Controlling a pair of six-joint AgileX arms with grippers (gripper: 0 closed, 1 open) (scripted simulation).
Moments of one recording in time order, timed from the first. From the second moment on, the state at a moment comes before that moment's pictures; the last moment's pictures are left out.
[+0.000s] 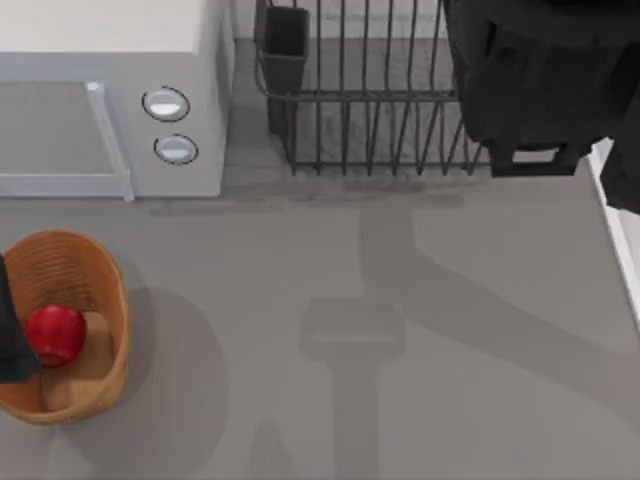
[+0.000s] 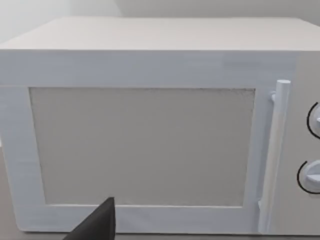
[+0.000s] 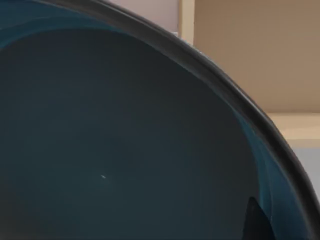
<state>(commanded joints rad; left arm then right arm) 0.00 0.00 0.00 0.00 0.00 0.00 1.03 1.45 1.44 -0.02 1.06 0.03</state>
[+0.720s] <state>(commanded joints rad) 0.00 0.00 0.00 0.00 0.00 0.00 0.72 1.95 1.36 0.58 0.74 0.02</state>
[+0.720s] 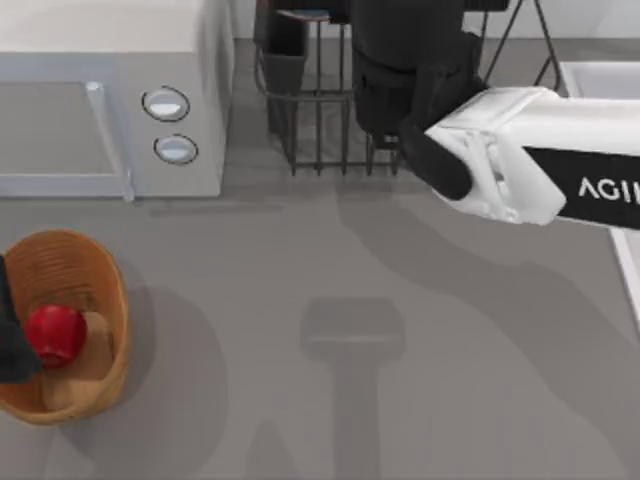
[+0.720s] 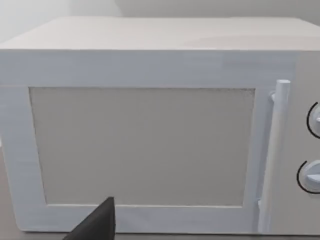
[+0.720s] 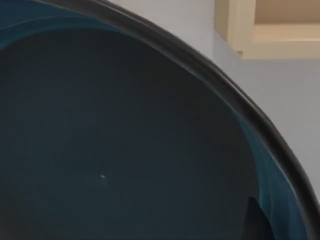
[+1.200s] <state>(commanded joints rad) 0.00 0.00 0.00 0.00 0.00 0.00 0.63 2.04 1.33 0.70 0.67 0.02</state>
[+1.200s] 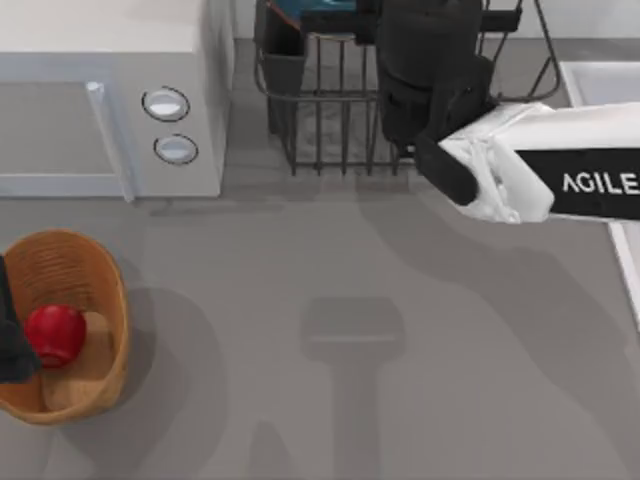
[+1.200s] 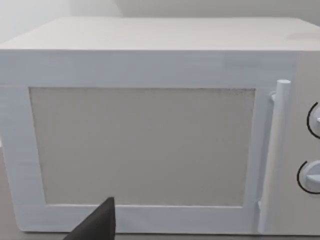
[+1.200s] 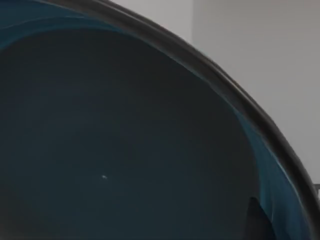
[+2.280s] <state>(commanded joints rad) 0.00 0.00 0.00 0.00 0.00 0.00 0.63 2.04 1.33 0.70 0.67 0.02</state>
